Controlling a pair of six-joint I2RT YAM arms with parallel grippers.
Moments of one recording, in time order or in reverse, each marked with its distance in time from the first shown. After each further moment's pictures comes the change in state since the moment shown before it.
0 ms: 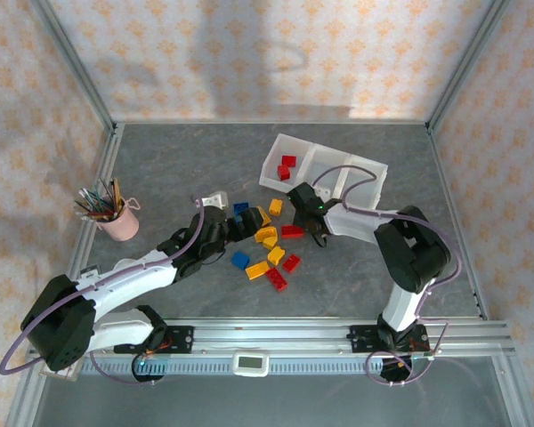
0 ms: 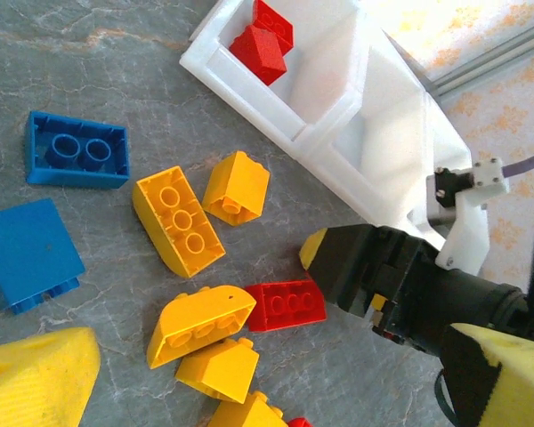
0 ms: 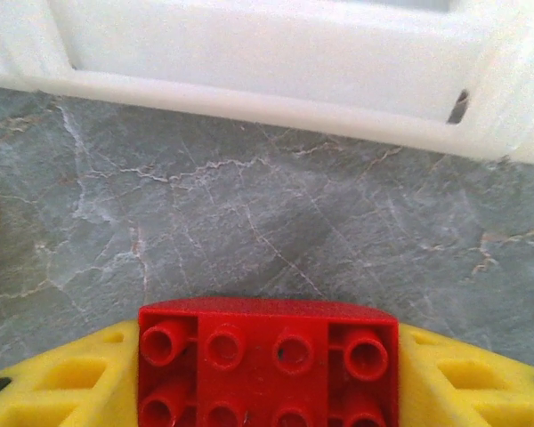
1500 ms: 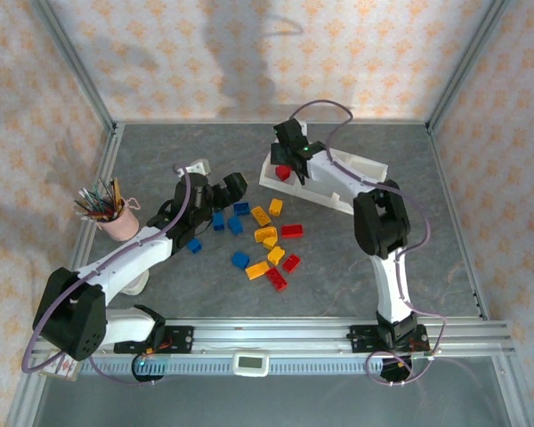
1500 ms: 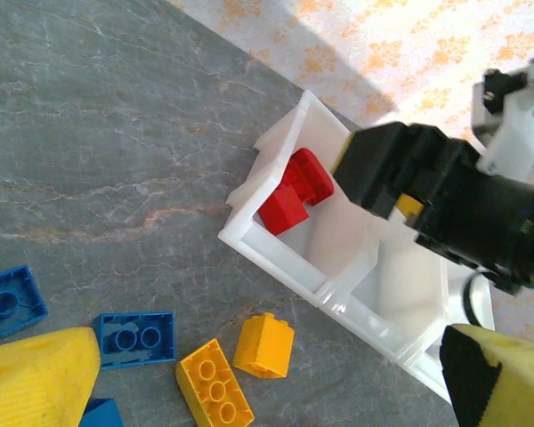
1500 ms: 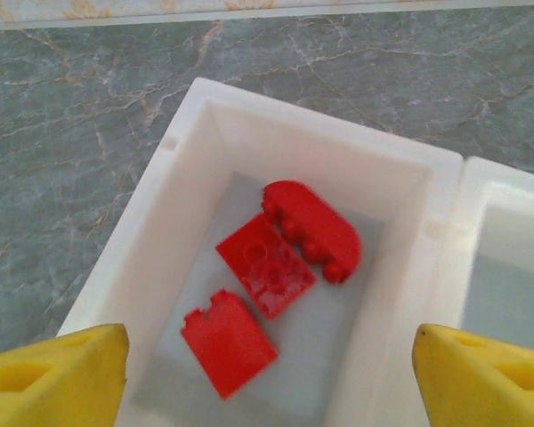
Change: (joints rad) left arm 0.237 0.088 0.186 -0.032 0.055 0.127; right arm -0.097 0.367 0.758 -0.104 -0.013 -0.348
